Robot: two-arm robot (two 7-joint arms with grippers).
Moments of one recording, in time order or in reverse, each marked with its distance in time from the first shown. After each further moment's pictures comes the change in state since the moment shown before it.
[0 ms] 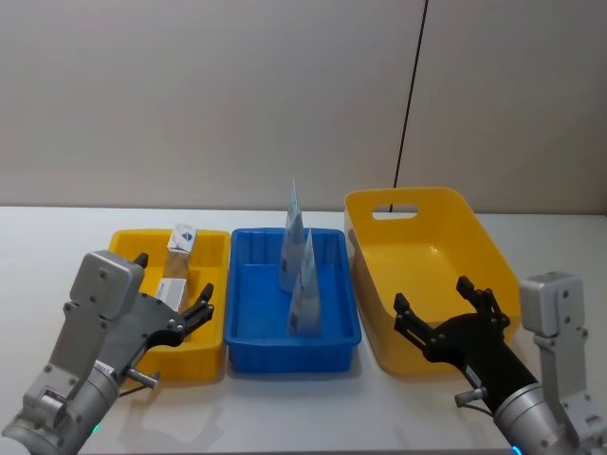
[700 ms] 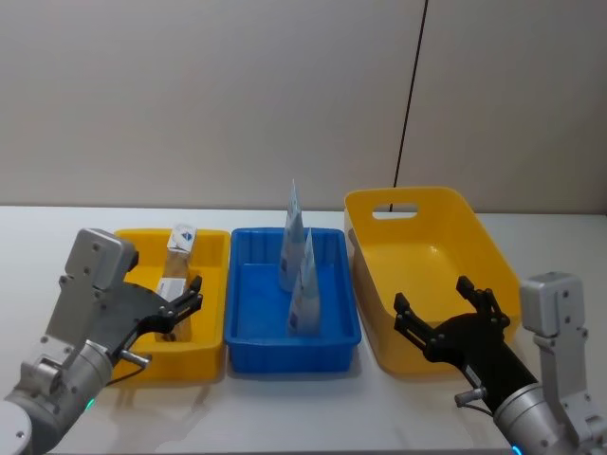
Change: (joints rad) left arm -0.067 -0.032 -0.030 0.079 -0.046 0.089 -0.043; right arm 0.000 0.000 0.000 0.000 0.000 0.000 0.000
